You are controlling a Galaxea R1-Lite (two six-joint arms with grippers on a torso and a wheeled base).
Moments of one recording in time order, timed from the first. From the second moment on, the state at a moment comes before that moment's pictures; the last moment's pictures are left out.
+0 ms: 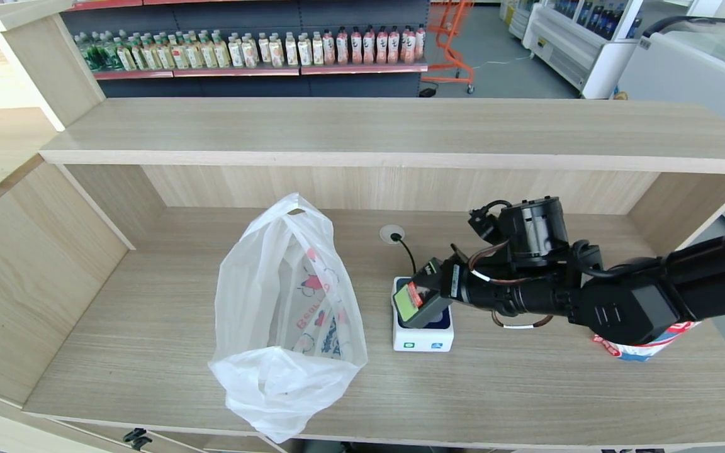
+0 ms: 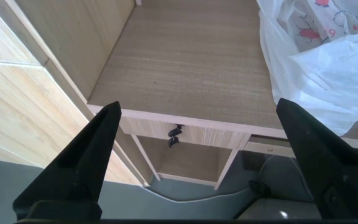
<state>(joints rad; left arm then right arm) 0.00 0.00 0.00 0.05 0.13 0.01 0.50 1.93 -1.03 -0.41 0.21 0.51</state>
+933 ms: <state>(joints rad) 0.00 0.00 0.00 0.05 0.13 0.01 0.44 1.37 -0.71 -0.42 0.21 0.14</state>
